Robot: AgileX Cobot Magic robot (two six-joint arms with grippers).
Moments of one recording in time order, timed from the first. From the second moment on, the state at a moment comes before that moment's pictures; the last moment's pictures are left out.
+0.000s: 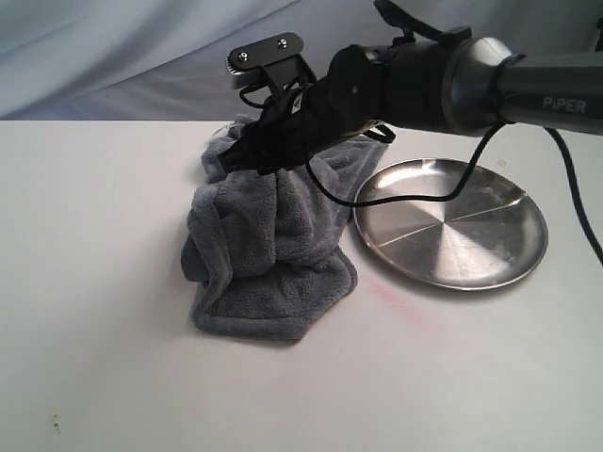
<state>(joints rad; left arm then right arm) -0.03 0.00 0.00 -0.04 0.13 0.01 0.61 2.06 -1.58 0.21 0.36 -0.22</state>
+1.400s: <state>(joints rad) -0.03 0.00 0.00 -0.04 0.13 0.01 0.61 1.85 -1.58 0.14 0.44 -0.23</state>
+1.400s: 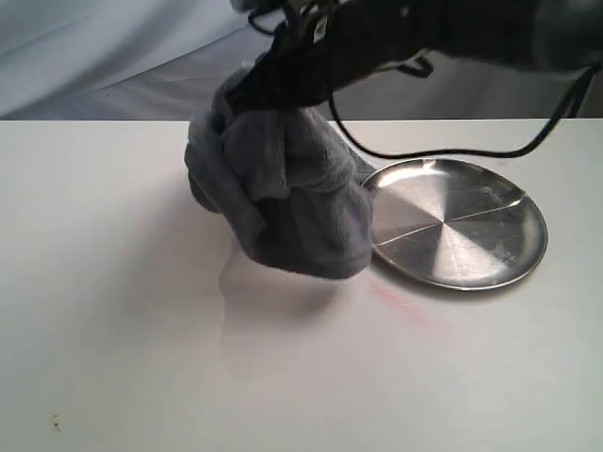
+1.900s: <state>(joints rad) -0.03 0.00 0.00 -0.04 0.13 0.01 0.61 1.56 -1.58 0.18 0.65 -0.28</state>
